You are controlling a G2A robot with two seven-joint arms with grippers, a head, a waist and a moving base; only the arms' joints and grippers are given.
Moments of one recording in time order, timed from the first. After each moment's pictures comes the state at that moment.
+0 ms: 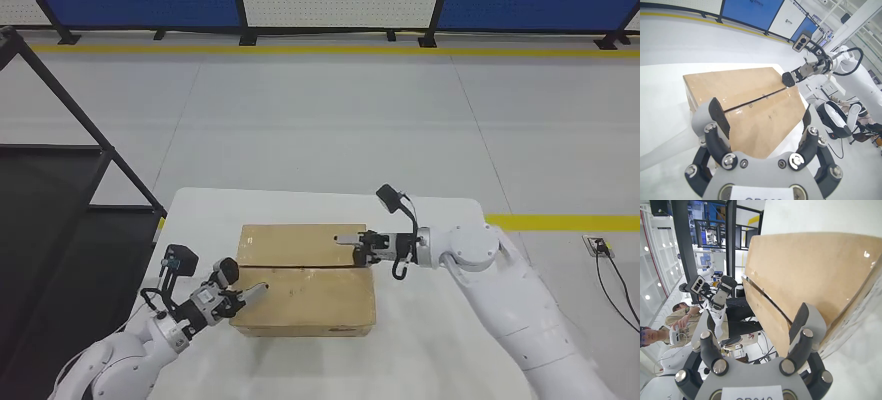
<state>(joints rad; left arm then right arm) 1.31 -0.85 -1.38 -1.85 0.42 -0.37 -0.33 -0.52 -1.21 1.00 -1.16 0.17 -0.04 1.05</state>
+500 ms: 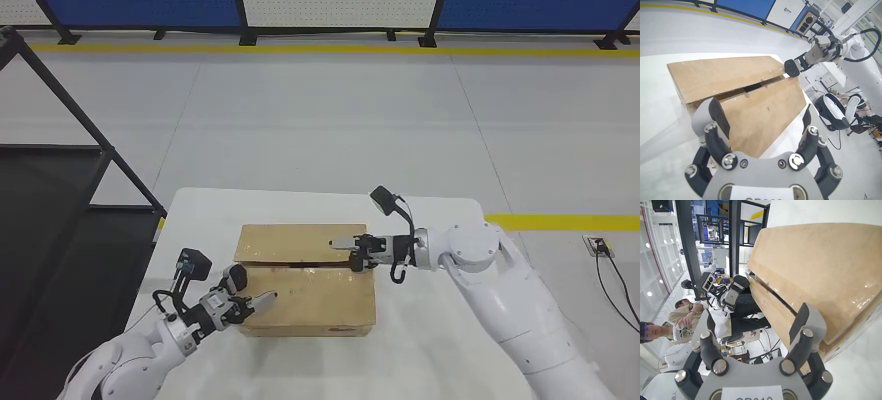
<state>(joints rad) 1.29 -0.87 -1.35 -1.83 0.44 -0.37 -0.36 -0.53 -1.21 0.99 -1.22 0.18 0.05 1.12</state>
